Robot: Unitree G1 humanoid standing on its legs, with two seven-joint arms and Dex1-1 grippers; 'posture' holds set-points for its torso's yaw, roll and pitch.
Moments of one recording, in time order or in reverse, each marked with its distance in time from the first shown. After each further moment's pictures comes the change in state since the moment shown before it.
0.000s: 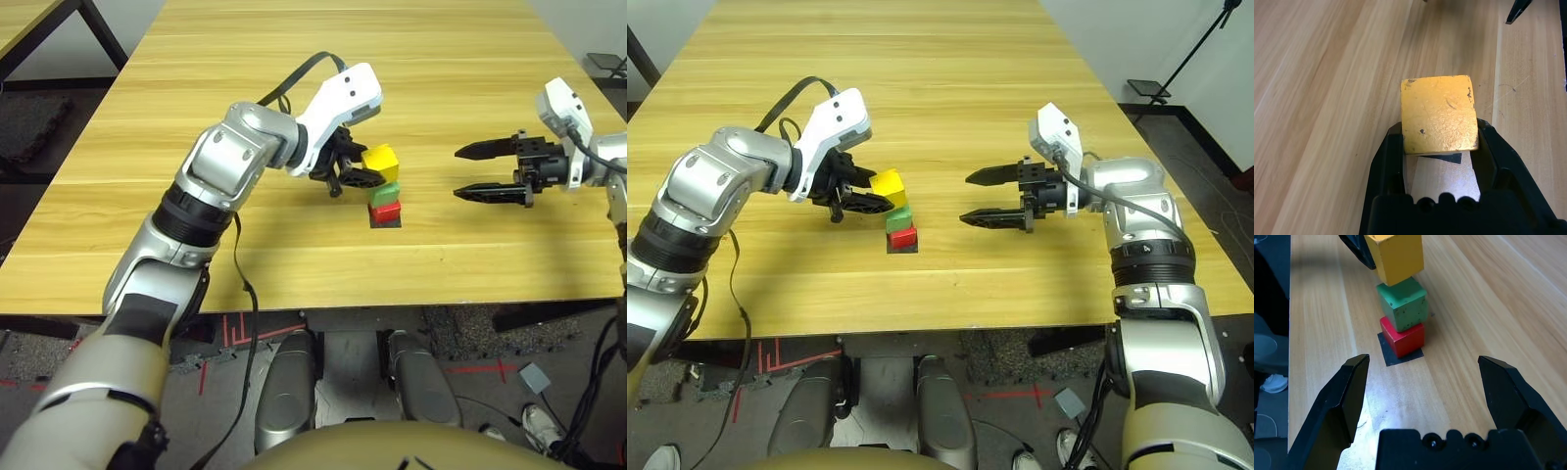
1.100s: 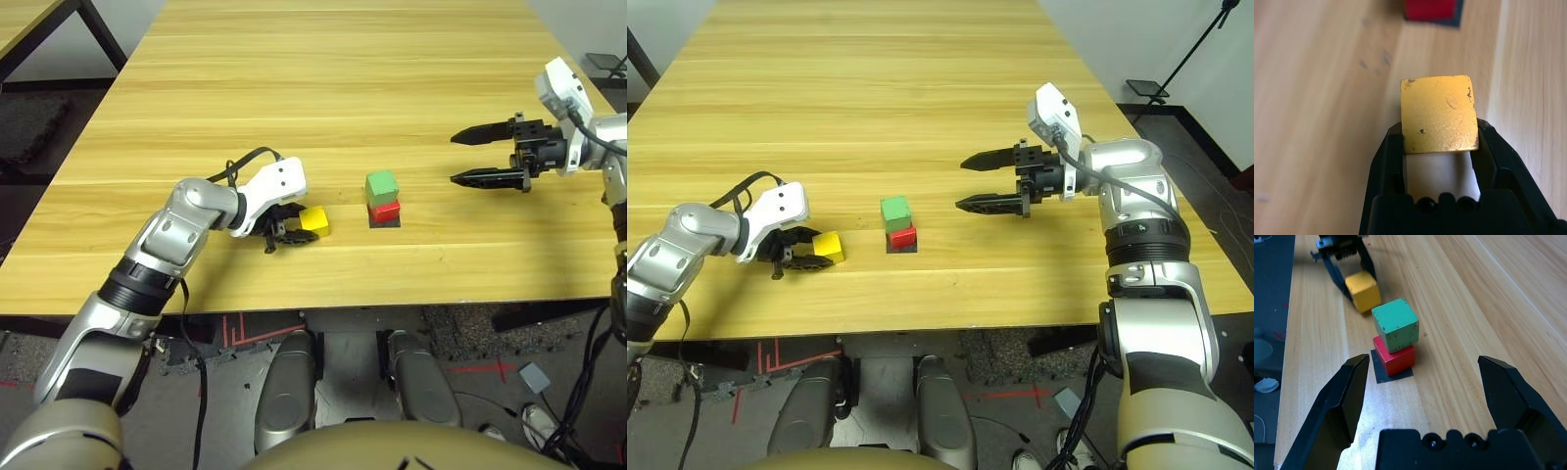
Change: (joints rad) left arm 0.346 0.218 0.083 -0.071 0.078 -0.266 -0.088; right arm -0.126 0.022 0.019 0.127 -0.012 -0.069 0.035
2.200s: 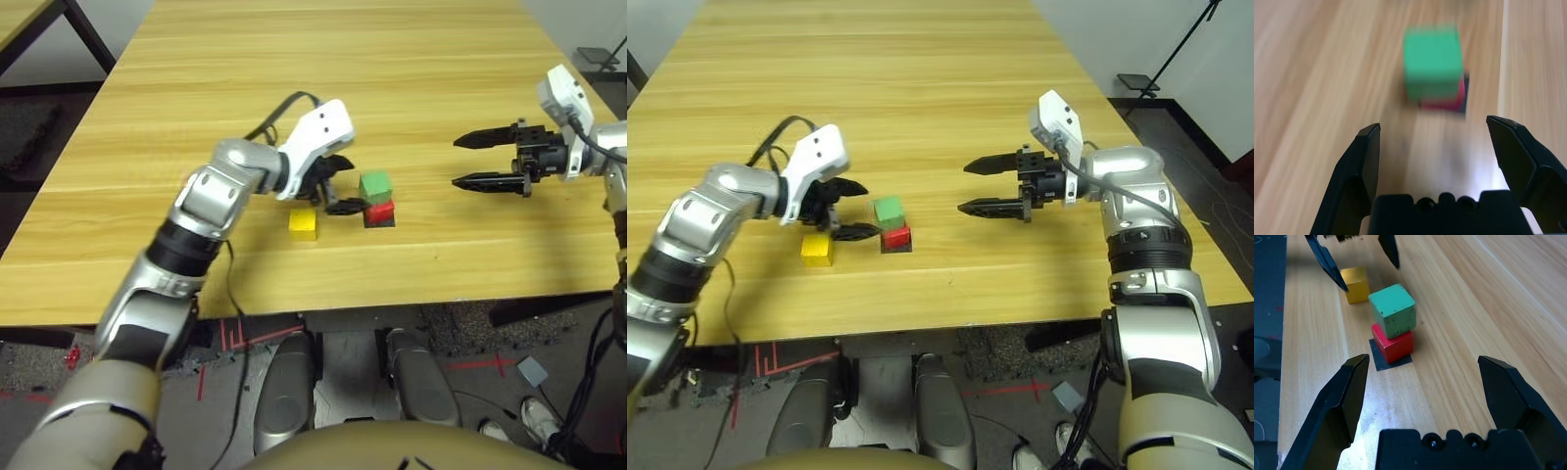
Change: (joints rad) left arm -0.083 -0.003 -0.018 -0.037 -0.047 0.086 0.003; right arm 0.035 -0.008 -0.009 -0.020 0.008 -0.002 -0.009
